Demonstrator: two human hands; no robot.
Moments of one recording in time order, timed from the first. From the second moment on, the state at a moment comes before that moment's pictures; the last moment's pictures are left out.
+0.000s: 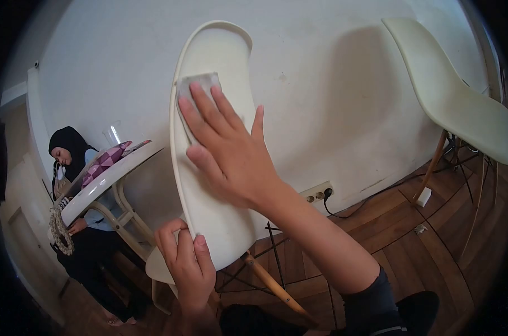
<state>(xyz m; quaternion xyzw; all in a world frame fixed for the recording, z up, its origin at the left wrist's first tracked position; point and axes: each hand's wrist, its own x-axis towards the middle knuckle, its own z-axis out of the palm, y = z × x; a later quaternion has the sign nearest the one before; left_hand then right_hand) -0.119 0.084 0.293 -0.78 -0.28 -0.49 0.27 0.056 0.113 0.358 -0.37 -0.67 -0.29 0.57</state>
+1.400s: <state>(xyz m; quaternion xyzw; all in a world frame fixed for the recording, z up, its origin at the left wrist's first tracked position) -0.118 0.084 0.289 -0.77 -0.27 -0.51 0.27 0.025 0.095 0.254 -0.31 -0.73 -0.22 0.56</state>
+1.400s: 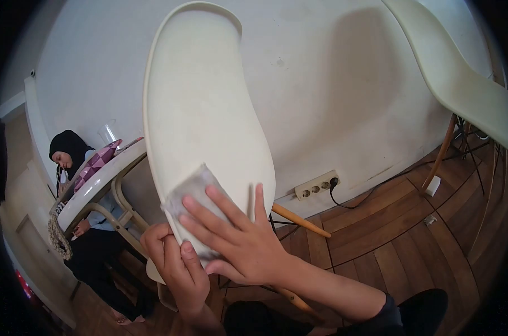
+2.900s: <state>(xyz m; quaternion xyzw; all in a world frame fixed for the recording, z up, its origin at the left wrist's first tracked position) -0.114 0.081 0.289 -0.76 -0.30 -0.50 0.28 0.078 0.139 0.332 -0.37 -0.64 -0.23 0.63</state>
